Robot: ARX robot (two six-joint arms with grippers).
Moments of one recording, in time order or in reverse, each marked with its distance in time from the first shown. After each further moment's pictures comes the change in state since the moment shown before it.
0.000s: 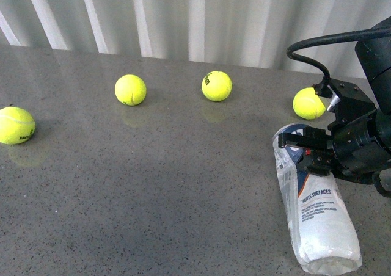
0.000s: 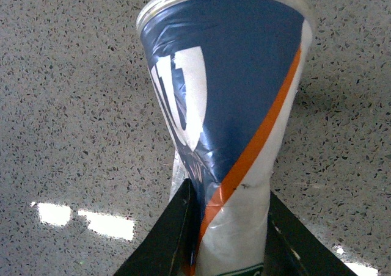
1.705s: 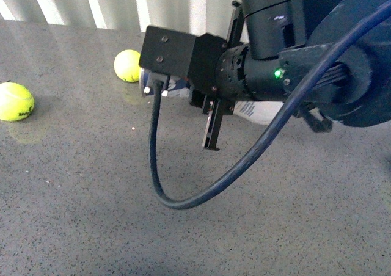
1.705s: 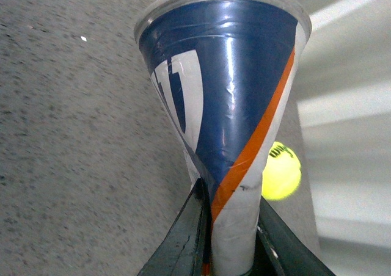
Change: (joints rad) left arm 0.000 0.000 0.000 0.000 0.000 0.000; right arm 0.292 0.155 0.147 0.499 -0.061 -1.336
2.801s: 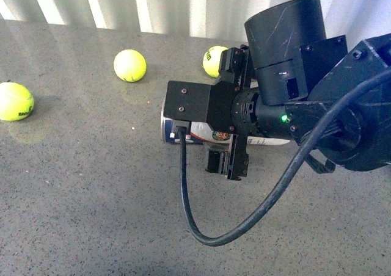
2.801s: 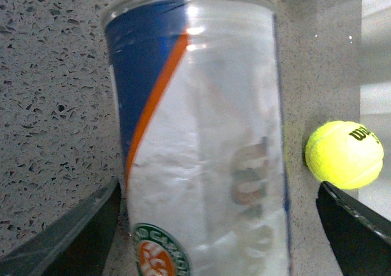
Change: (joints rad) left arm 0.000 0.000 0.000 0.000 0.000 0.000; right arm -0.029 0.053 -0.073 0.043 0.034 -0.069
